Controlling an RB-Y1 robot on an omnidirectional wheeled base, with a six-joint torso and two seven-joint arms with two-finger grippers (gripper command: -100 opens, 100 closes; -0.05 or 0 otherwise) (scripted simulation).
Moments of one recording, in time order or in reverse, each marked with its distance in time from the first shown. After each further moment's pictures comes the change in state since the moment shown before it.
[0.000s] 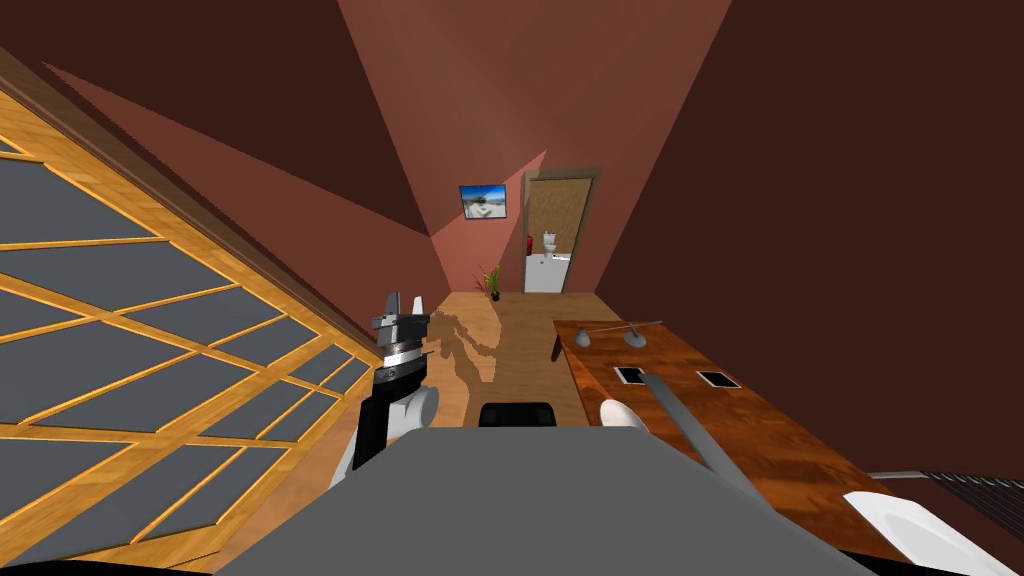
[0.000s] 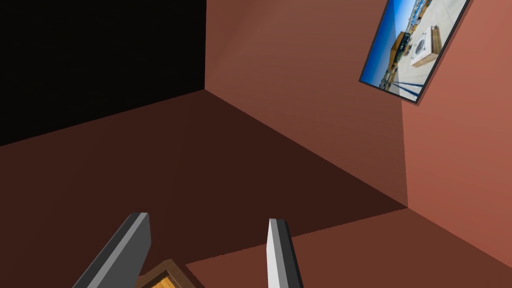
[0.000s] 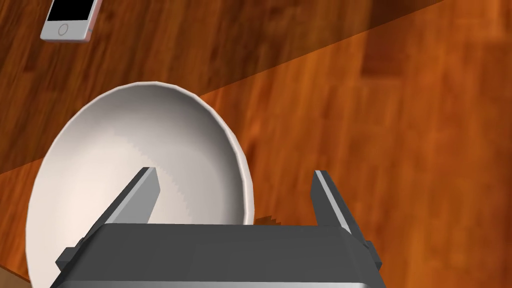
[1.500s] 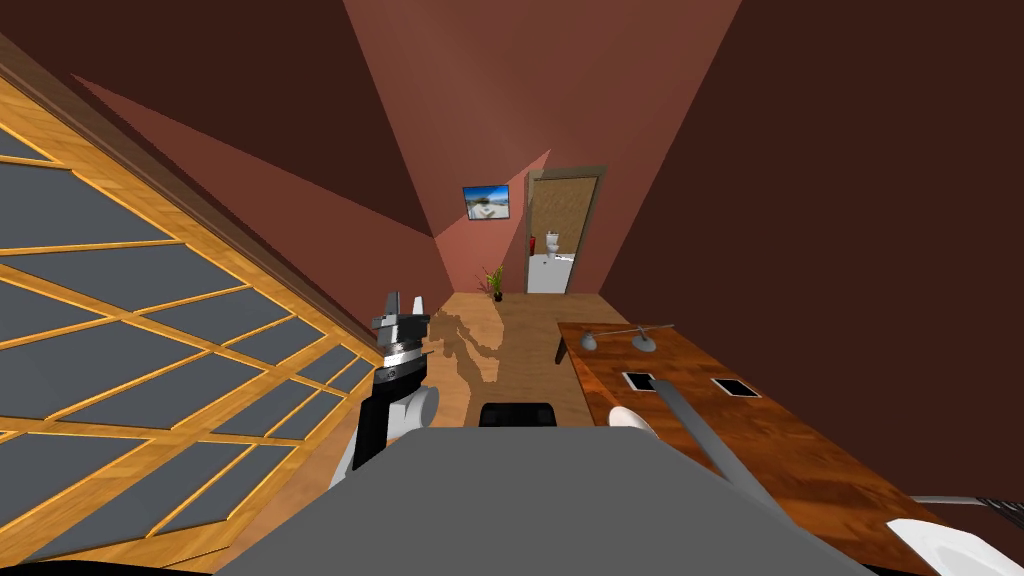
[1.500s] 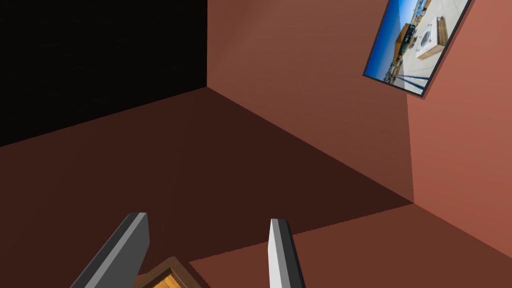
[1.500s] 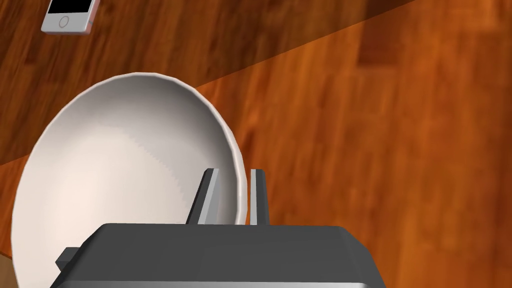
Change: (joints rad) left arm 0.000 0.000 0.000 0.000 0.000 0.000 0.000; right arm 0.062 -0.008 0.025 -0.021 0.033 0.032 -0.085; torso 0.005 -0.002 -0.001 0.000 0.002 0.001
